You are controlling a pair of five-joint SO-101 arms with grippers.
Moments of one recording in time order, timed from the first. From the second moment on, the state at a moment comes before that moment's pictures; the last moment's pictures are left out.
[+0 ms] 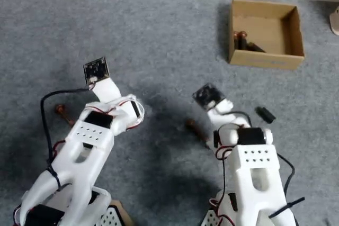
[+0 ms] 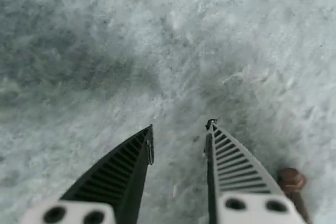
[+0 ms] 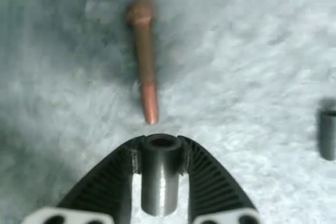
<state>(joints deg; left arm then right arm) 8.9 -30.6 58.7 38.3 40.6 -6.5 -47.5 59.2 64.7 35.6</state>
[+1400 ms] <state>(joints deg) 20.6 -30.7 63.5 37.9 66.5 1.7 -47.5 52.3 65.2 13.8</state>
